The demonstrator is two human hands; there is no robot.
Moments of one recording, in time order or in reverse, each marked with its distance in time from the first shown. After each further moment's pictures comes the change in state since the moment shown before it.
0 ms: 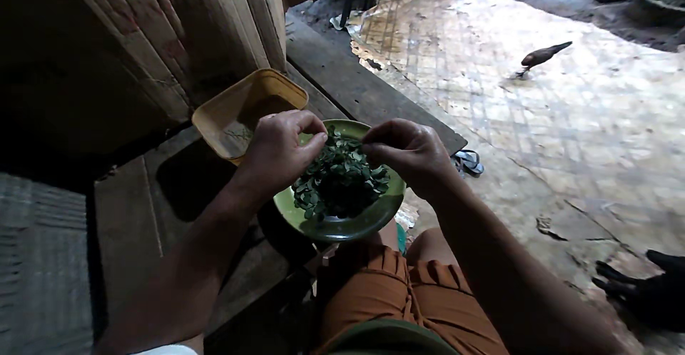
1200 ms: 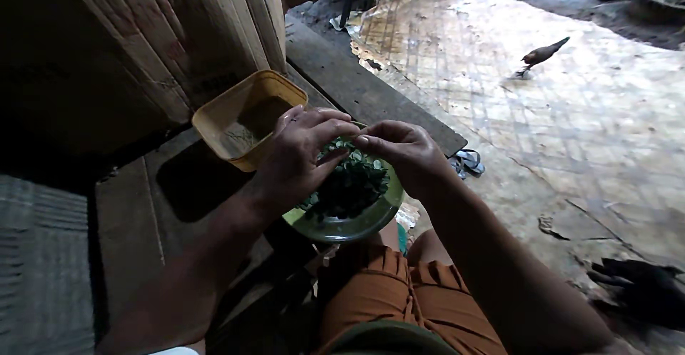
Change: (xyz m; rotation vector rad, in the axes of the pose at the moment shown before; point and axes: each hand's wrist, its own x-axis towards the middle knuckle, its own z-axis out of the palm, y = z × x) left_hand -0.003 0.008 0.016 -0.039 0.042 0.283; right_hand 0.004 0.000 0.008 0.344 -0.016 0.121
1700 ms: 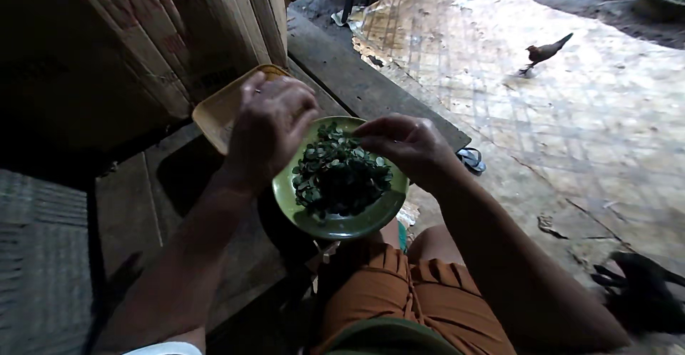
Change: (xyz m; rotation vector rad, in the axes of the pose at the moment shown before) left_hand 0.006 -0.026 -0.027 0.300 0.048 -0.078; right_hand 0.003 -0.009 -0.009 -0.469 -0.036 -0.101
